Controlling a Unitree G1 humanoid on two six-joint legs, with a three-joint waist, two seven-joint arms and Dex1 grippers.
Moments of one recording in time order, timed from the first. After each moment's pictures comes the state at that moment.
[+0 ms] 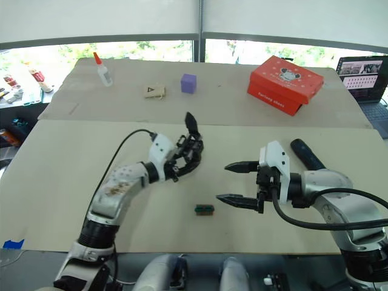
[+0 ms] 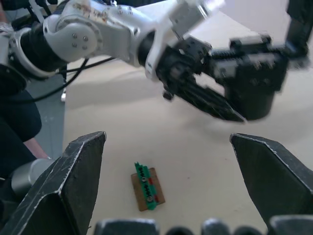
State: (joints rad) left arm -0.43 0.16 -0.19 -0.14 -0.05 0.64 -0.55; right arm -0.20 -0.83 -0.09 -0.47 0.69 0.60 1.06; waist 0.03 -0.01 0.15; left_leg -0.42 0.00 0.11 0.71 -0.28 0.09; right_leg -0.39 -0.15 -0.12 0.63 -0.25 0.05
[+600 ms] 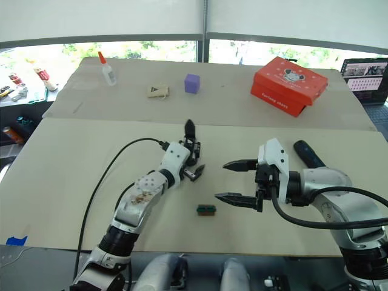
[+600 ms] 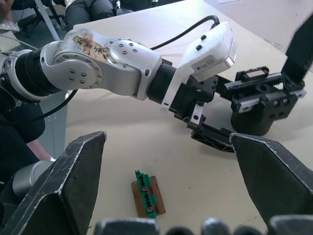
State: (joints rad) left arm -0.40 0.10 -0.24 -0.07 0.02 0.58 -0.35; right arm -0.23 -0.82 -0.09 -0.46 0.69 0.61 1.06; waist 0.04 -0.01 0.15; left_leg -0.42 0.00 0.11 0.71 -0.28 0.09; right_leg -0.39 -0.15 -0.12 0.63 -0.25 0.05
